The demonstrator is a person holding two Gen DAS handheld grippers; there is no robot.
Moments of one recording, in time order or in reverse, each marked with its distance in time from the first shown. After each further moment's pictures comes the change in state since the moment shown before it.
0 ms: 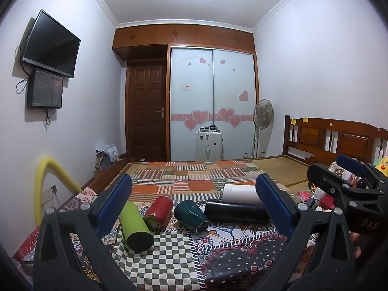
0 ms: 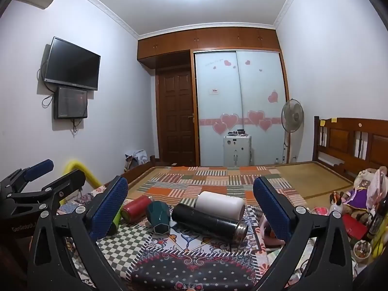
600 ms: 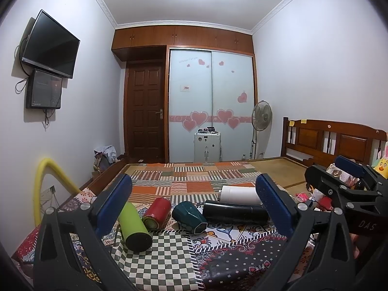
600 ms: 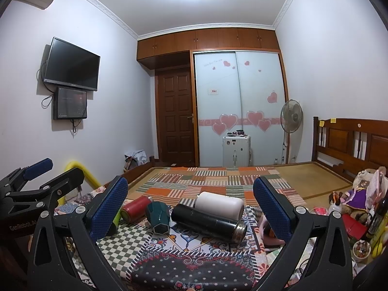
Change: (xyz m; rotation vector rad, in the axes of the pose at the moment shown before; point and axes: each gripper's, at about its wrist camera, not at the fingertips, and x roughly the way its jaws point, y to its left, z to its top) left arm -0.006 0.003 0.002 -0.005 -0.006 -0.010; right arm -0.004 -0.003 0.001 0.004 -0.003 -0.002
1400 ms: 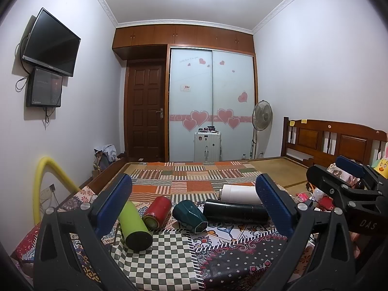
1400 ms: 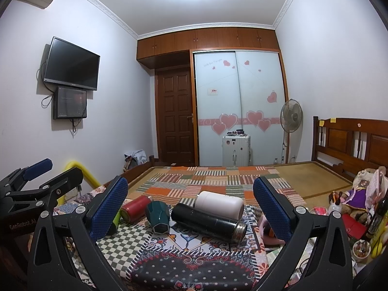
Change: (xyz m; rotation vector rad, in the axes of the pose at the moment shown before) left arm 0.000 0.002 0.000 -0.003 0.003 -0.002; right arm -0.002 -0.001 0.001 0.000 0.004 -0.001
